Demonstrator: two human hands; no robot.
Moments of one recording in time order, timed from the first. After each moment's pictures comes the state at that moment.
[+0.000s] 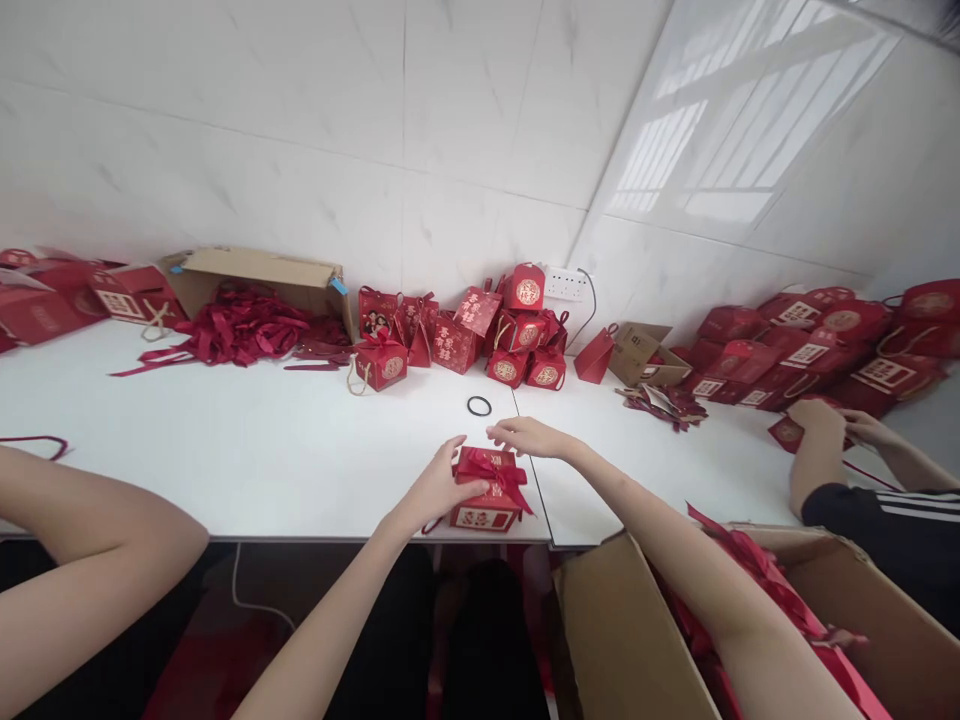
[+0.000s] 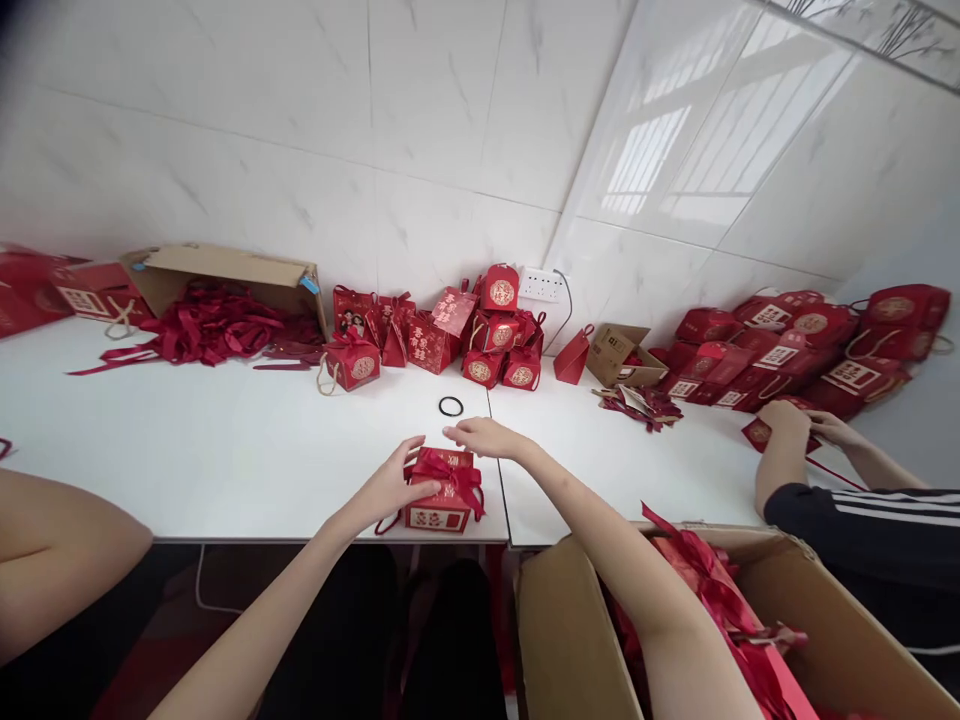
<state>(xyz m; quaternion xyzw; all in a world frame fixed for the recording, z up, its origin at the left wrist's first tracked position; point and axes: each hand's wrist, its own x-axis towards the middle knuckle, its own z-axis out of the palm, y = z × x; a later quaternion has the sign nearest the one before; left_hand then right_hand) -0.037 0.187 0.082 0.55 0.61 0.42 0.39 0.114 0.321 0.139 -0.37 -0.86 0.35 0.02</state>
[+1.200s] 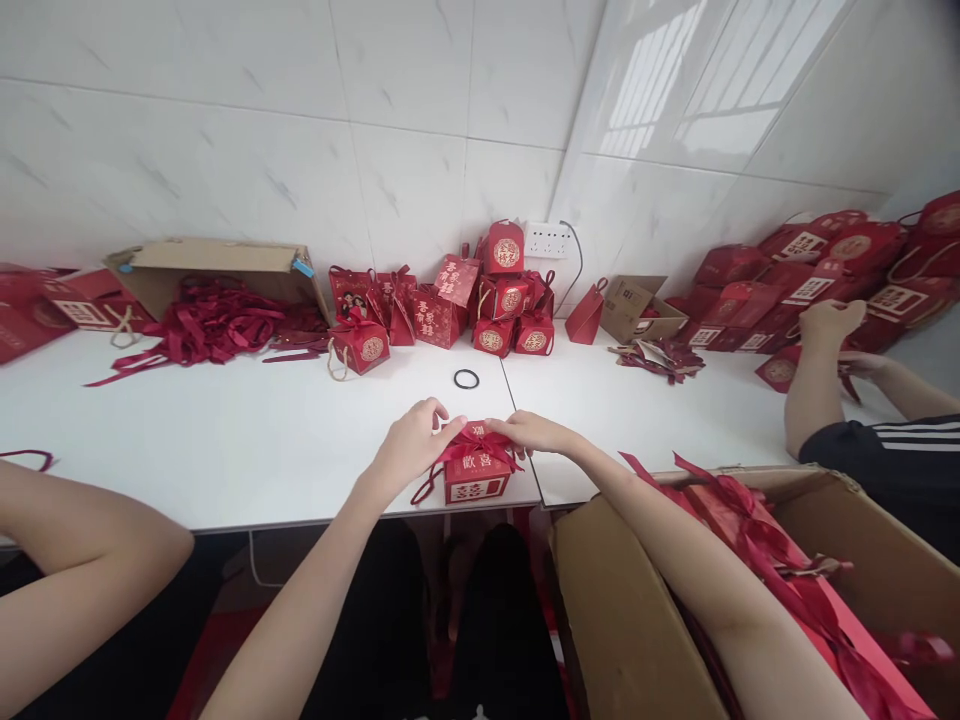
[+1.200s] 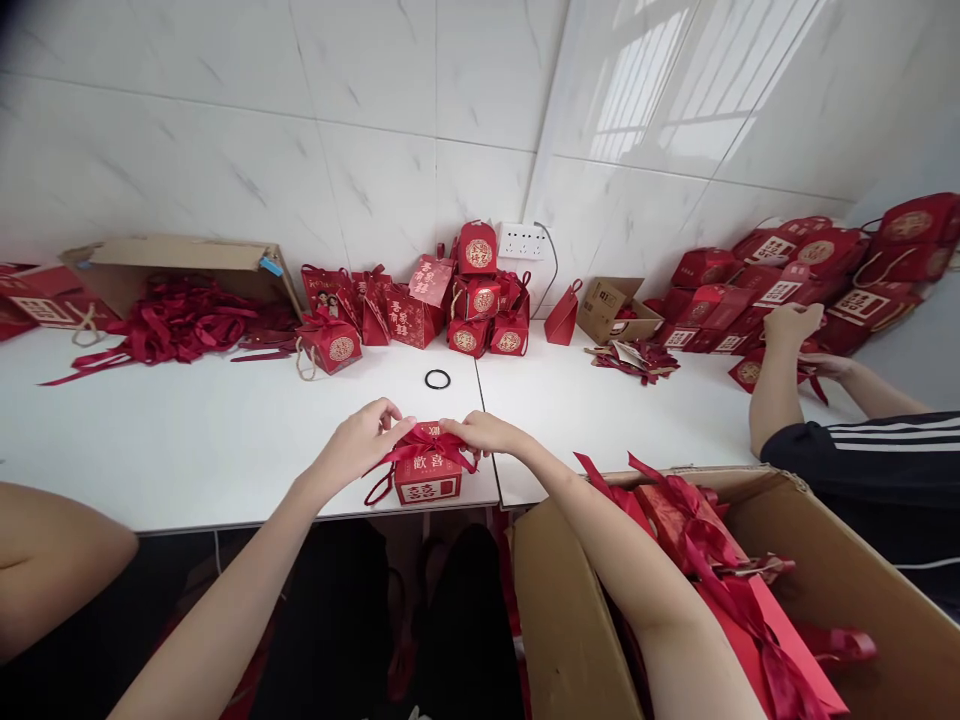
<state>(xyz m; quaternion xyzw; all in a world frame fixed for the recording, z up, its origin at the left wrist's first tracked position) -0.033 0.182 0.152 0.61 0.71 0.30 0.20 0.144 0.293 0.131 -0.41 -0.80 0.44 -0.03</state>
